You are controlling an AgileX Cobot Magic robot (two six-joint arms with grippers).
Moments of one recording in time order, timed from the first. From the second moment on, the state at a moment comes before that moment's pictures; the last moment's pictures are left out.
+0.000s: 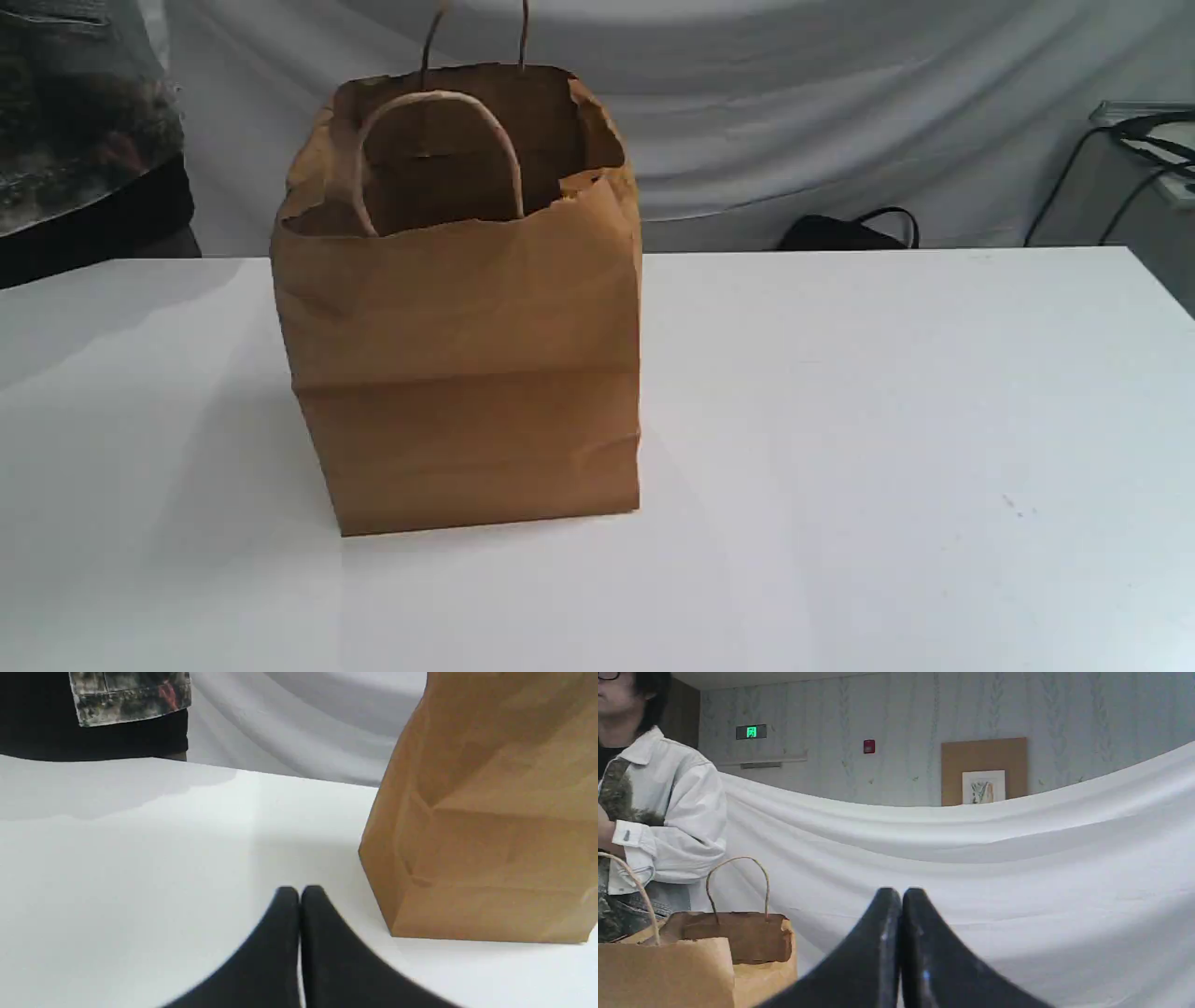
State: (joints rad) left arm -0.06 0.00 0.00 0.07 0.28 -0.27; right arm 0.43 0.11 0.00 0.36 -0.46 -0.42
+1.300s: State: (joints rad) left arm -0.01 0.00 0.00 0.12 0.29 -0.21; right arm 0.43 0.11 0.00 0.36 -0.46 -0.42
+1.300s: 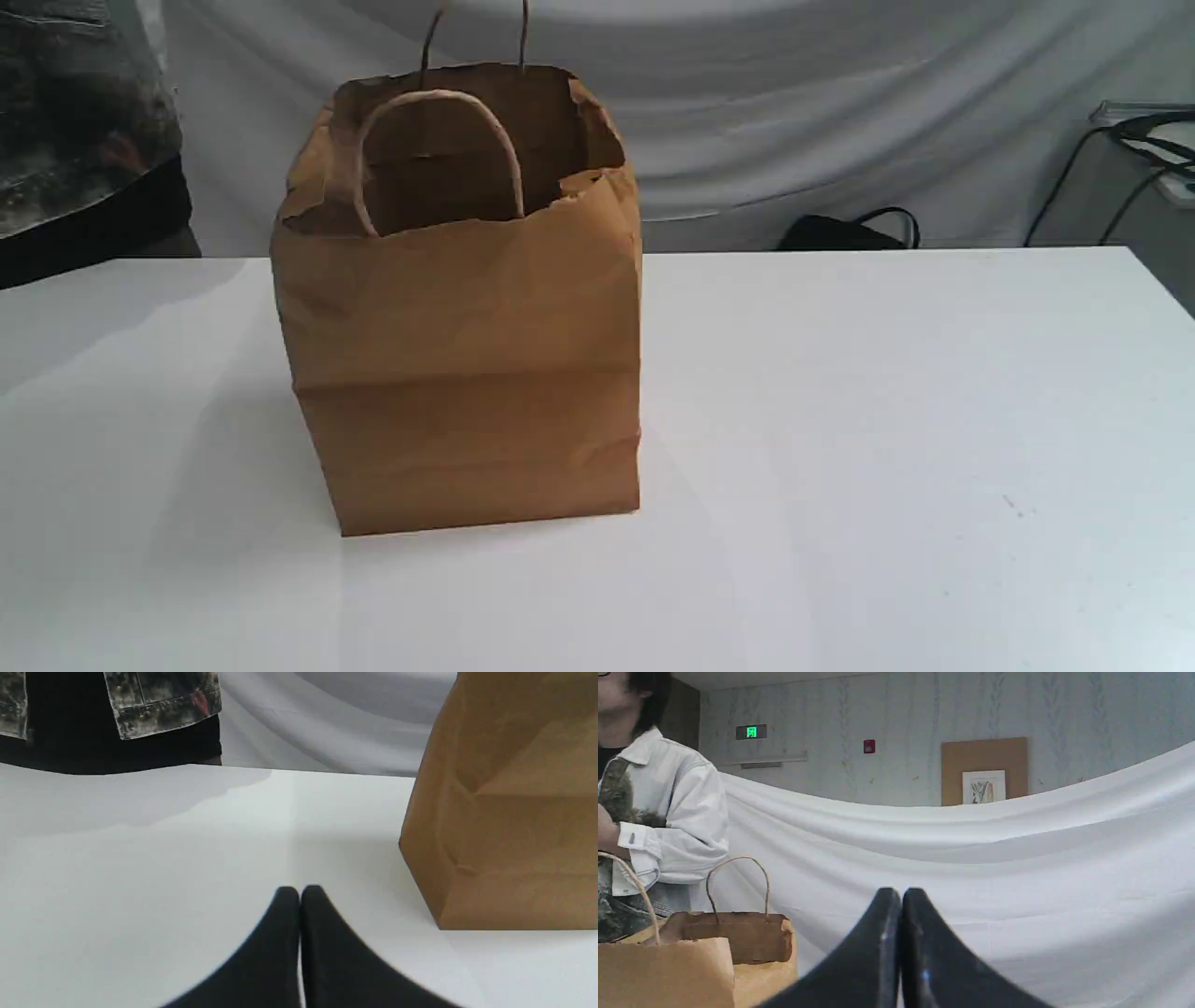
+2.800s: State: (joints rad) left arm -0.01 0.00 0.00 0.12 0.29 -0.21; right arm 0.43 0.09 0.00 0.35 0.17 -0.21
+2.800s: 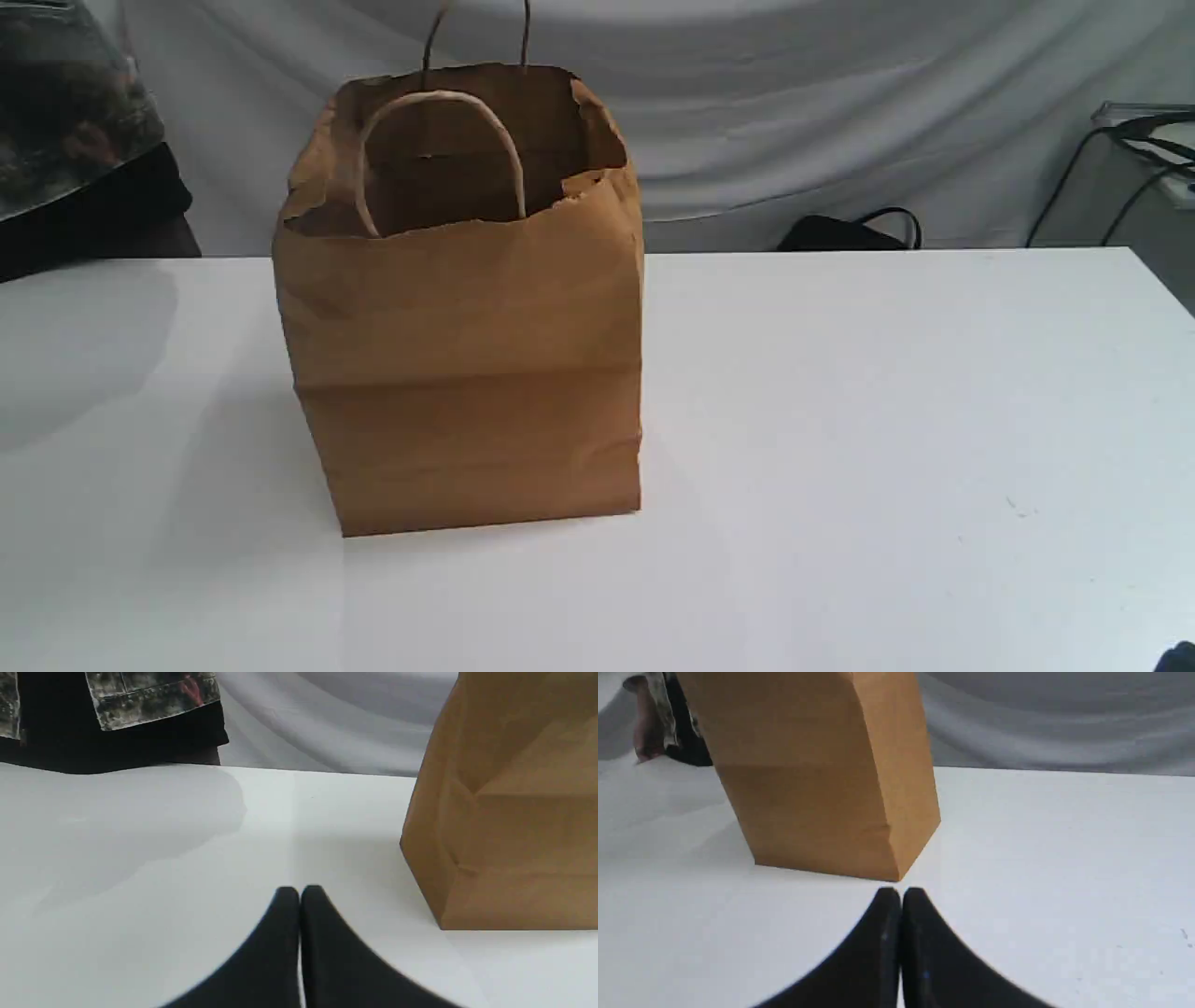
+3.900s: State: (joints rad) left arm -0.01 0.00 0.00 0.12 0.29 -0.21; right arm 0.09 0.01 0.00 0.00 0.22 -0.16
